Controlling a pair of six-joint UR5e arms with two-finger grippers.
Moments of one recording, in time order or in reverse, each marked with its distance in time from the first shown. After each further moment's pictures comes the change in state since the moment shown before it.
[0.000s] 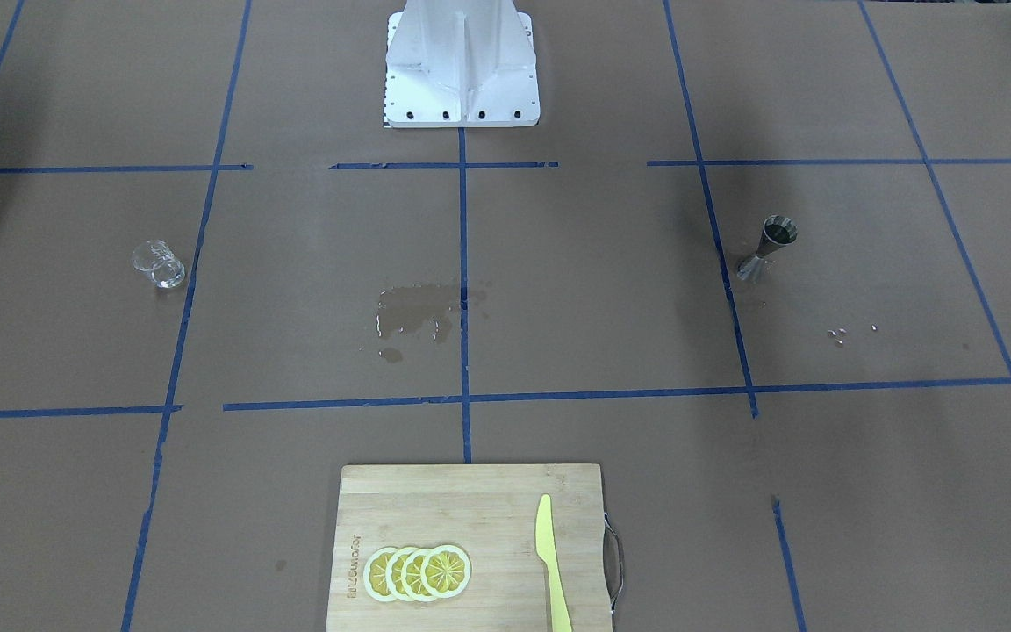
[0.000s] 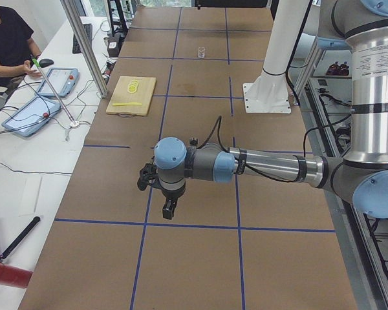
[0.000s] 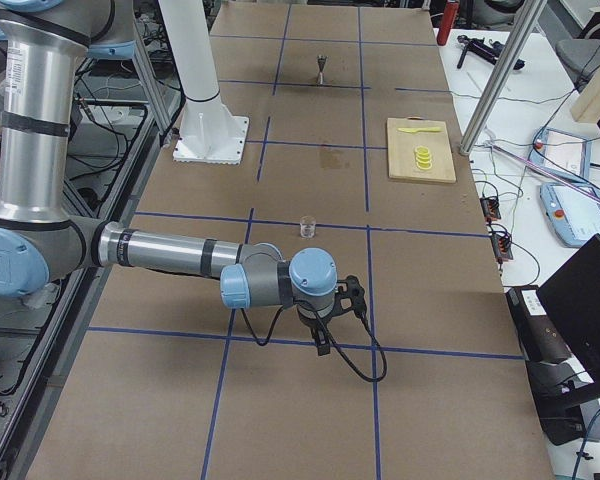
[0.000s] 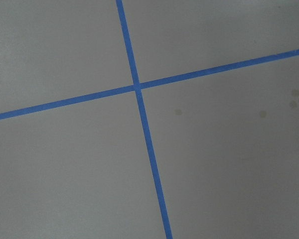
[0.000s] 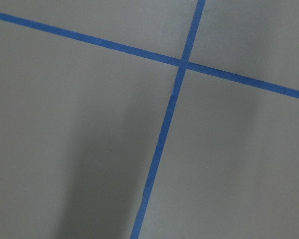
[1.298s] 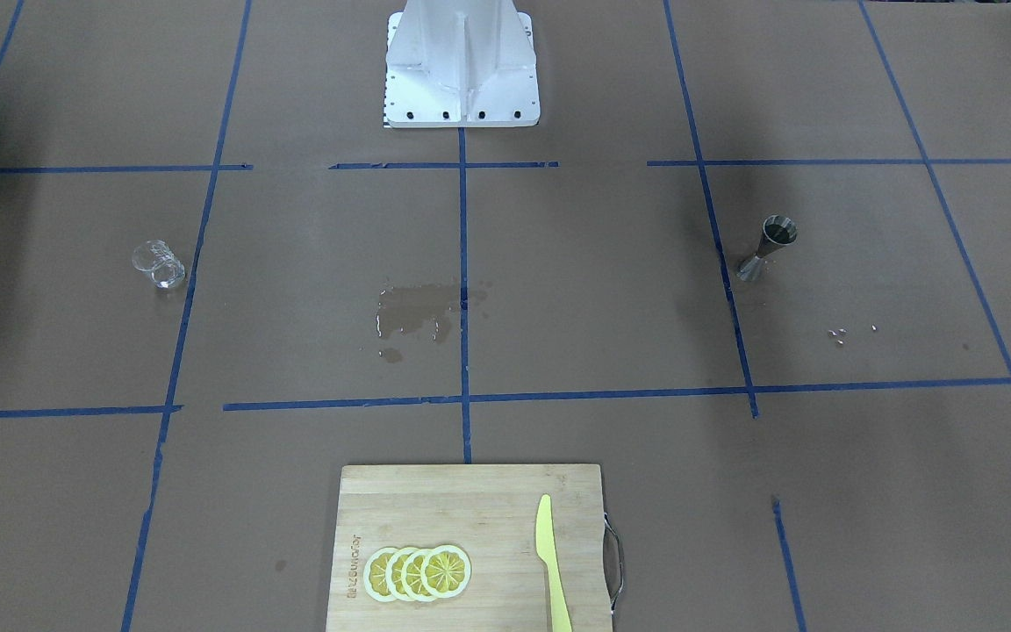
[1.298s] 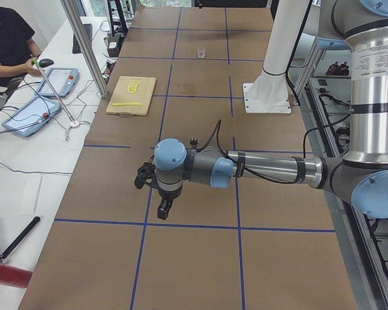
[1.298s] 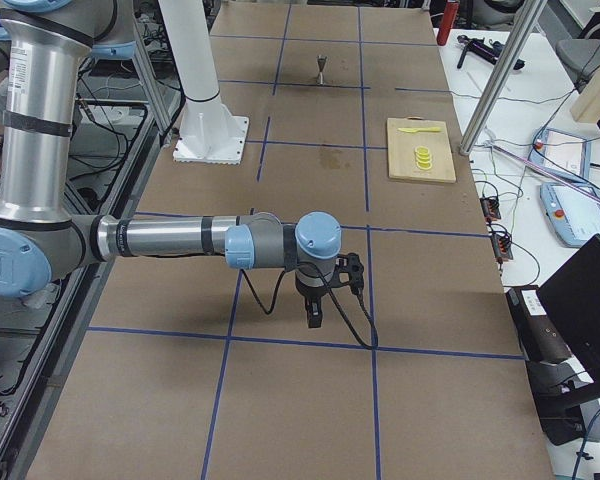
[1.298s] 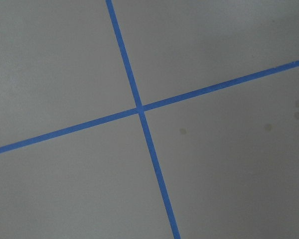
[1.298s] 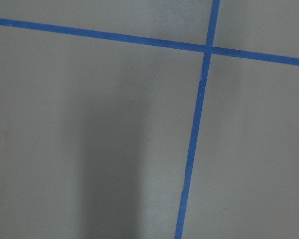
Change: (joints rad) left arm 0.010 -0.018 0.039 -0.078 0.025 -0.021; right arm -0.055 -0.011 0.164 -0.210 -0.002 0.129
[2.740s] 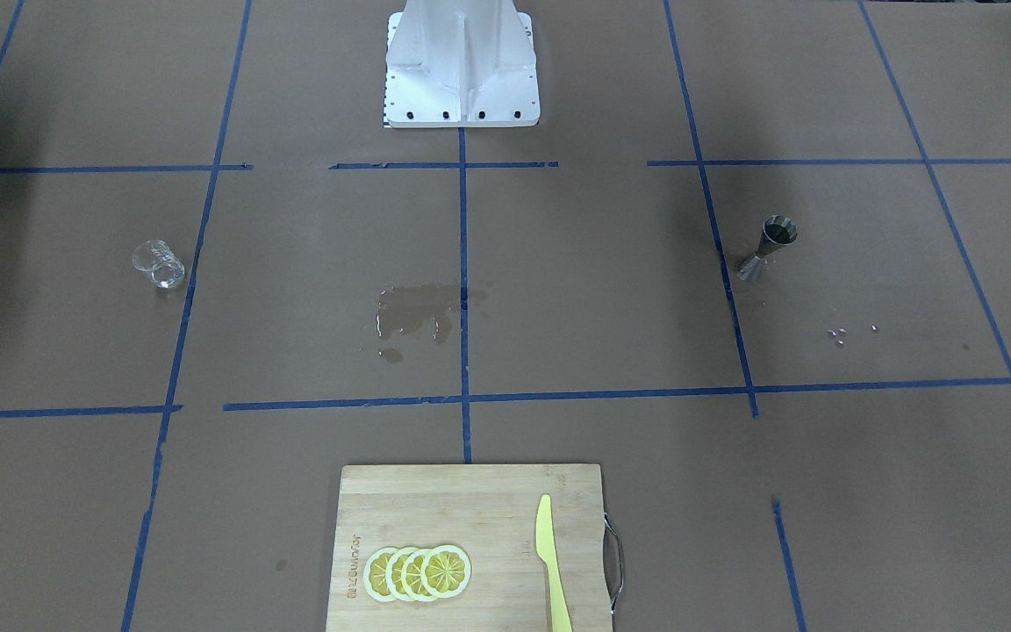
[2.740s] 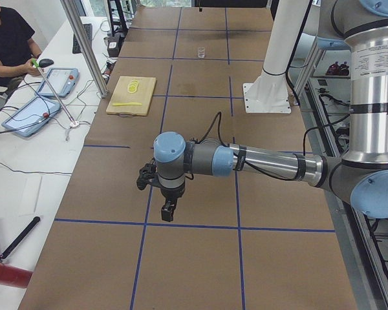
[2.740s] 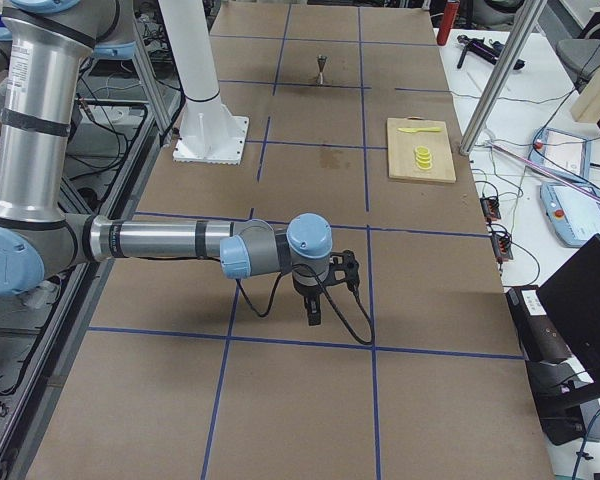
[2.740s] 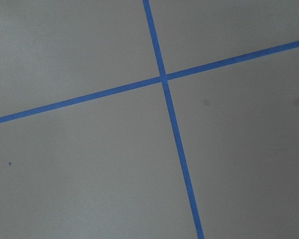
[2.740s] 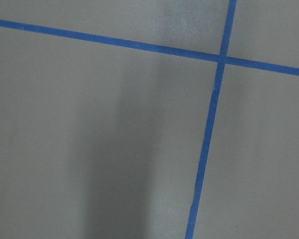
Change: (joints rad) left arm 0.002 -0.003 -0.062 0.165 0.095 0.049; right arm -0.034 -0.029 -0.012 0.149 0.002 0.063
